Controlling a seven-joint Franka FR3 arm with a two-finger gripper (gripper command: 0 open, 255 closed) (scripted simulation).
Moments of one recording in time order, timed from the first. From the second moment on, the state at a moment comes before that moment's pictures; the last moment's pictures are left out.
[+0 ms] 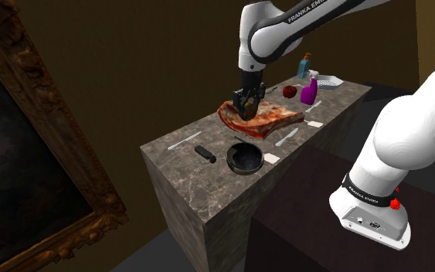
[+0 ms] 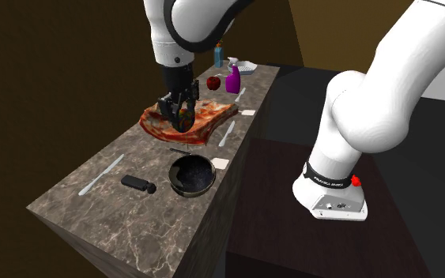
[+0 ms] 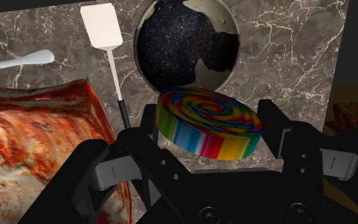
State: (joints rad) arm 0.03 -0.33 0.03 -2.49 0.01 2.17 0.28
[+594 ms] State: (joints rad) arm 0.03 -0.25 0.03 -2.56 0.01 2.31 0.28
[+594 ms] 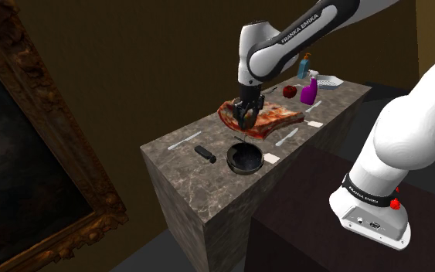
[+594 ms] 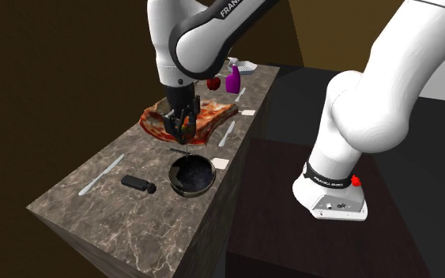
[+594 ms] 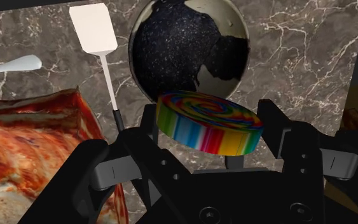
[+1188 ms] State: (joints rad) arm 0.03 -0.16 0.04 -2.60 0.01 2.45 0.28
